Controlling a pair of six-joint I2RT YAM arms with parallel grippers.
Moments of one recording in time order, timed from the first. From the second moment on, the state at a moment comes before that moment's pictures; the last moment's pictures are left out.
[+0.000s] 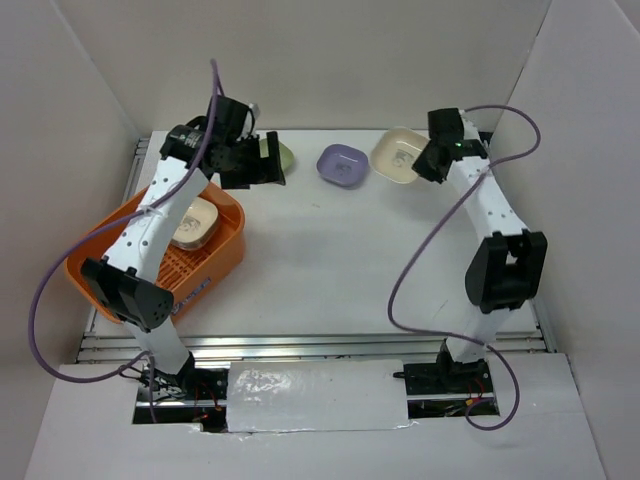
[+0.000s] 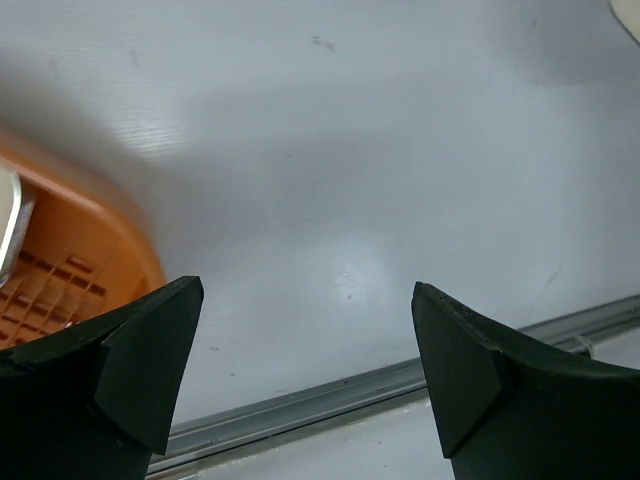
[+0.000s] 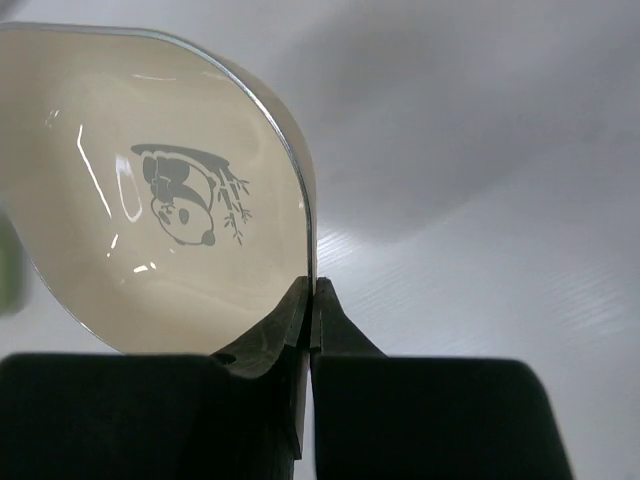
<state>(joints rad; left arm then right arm) -0.34 1.70 1.99 -1.15 0.05 -0.45 0.02 1.84 1.68 -0.74 0.22 0.67</state>
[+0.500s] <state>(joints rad) -0.45 1.80 1.99 -1.02 0.14 -0.45 0.46 1.52 1.45 -0.72 -0.02 0.67</state>
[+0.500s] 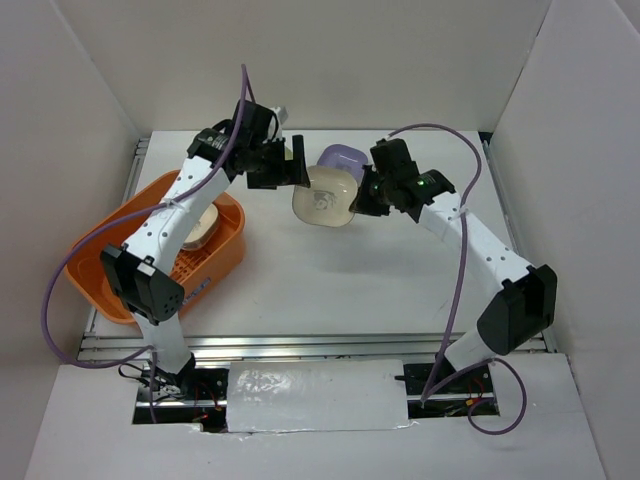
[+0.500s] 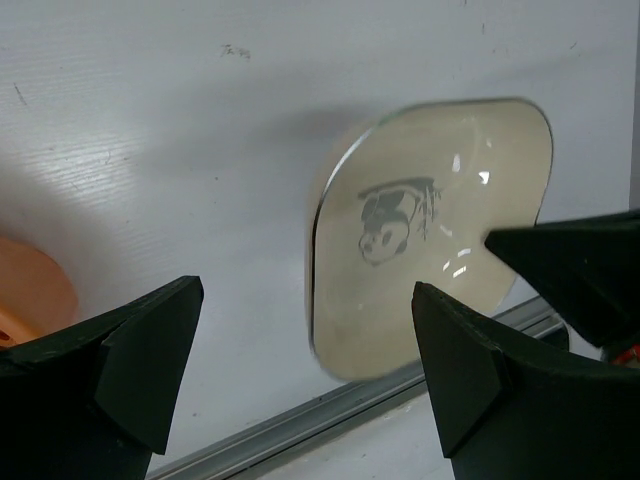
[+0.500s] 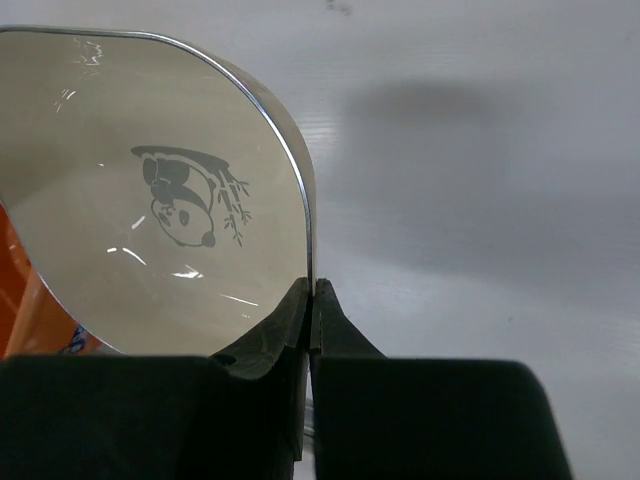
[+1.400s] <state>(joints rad) 0.01 1.19 1.61 -0.98 -0.17 -0.69 0.25 1.46 1.48 -0.70 -0.19 0.67</state>
